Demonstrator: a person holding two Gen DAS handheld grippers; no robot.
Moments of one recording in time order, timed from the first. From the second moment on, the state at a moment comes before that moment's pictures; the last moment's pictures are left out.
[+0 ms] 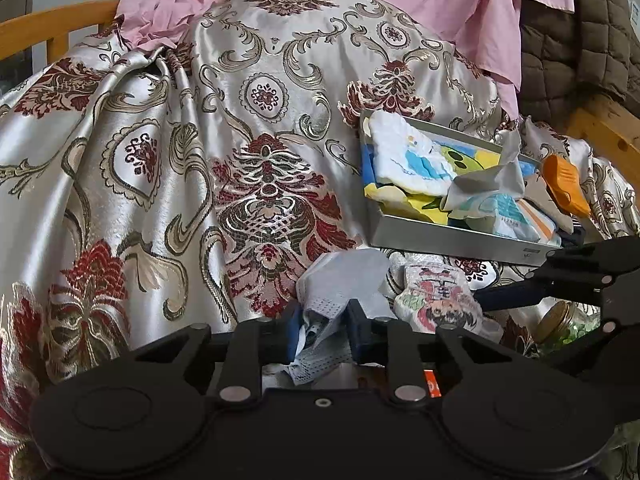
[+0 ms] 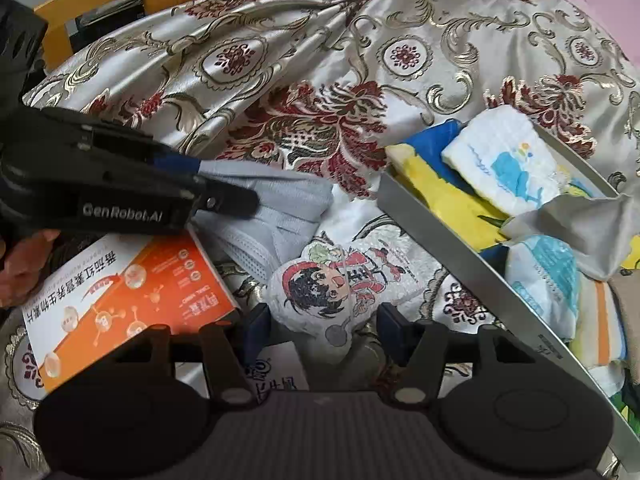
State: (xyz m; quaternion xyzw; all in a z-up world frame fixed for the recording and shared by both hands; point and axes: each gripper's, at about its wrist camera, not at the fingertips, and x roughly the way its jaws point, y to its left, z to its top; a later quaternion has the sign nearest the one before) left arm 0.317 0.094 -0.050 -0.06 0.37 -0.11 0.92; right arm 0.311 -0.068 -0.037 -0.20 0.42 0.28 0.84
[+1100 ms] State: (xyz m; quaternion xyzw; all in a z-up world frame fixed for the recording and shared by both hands) left arm 0.270 0.068 -0.016 -0.06 0.27 -0.03 0.96; right arm 0.248 -0.099 -0.011 -0.17 0.26 0.26 0.91
